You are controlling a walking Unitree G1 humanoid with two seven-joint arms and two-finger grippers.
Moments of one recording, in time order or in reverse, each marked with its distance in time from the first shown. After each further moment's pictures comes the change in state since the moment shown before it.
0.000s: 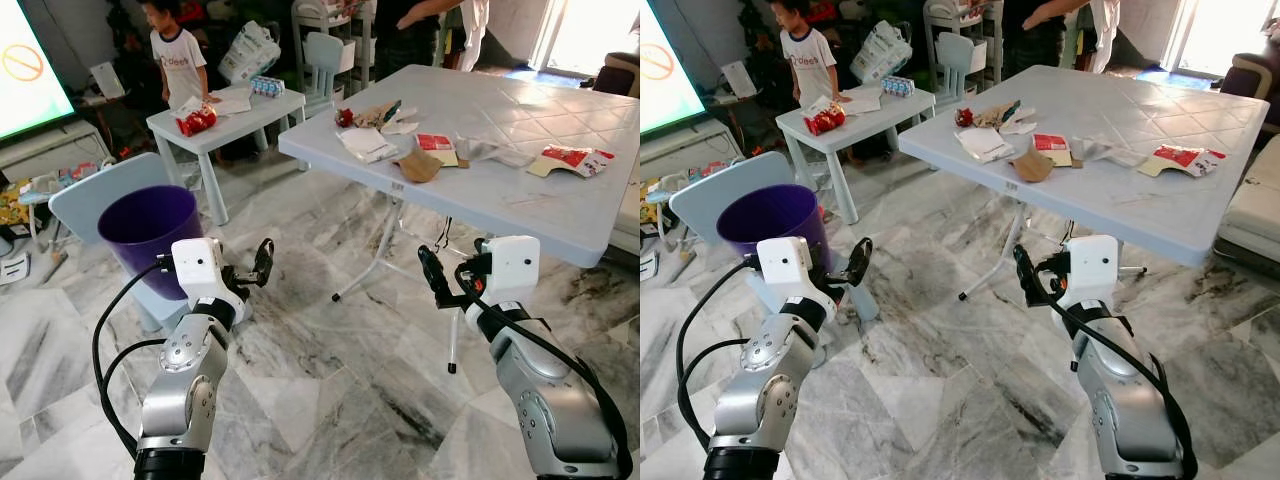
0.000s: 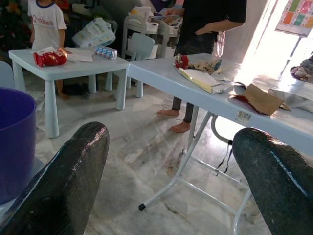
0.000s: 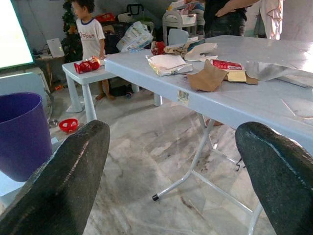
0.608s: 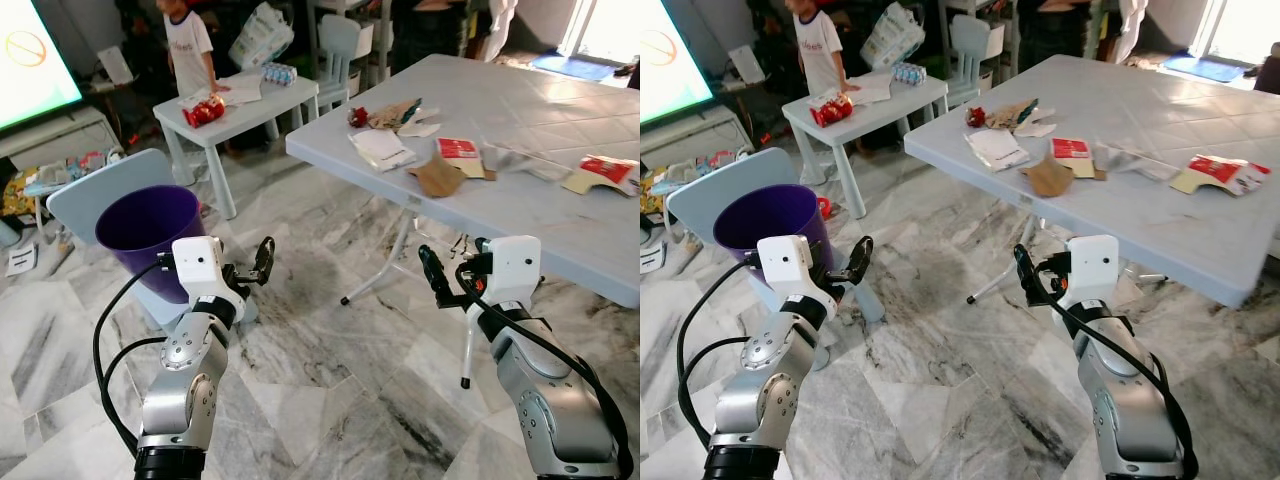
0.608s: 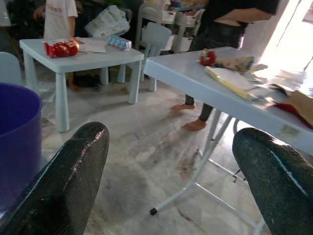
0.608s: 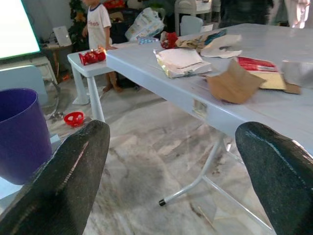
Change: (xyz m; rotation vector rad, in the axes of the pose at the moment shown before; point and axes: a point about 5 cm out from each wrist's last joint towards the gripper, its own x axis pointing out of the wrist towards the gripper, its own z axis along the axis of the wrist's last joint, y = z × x) left arm 0.000 0.001 0.001 0.007 -0.002 0.000; right arm 0.001 0.002 0.002 0.000 -0.008 0.007
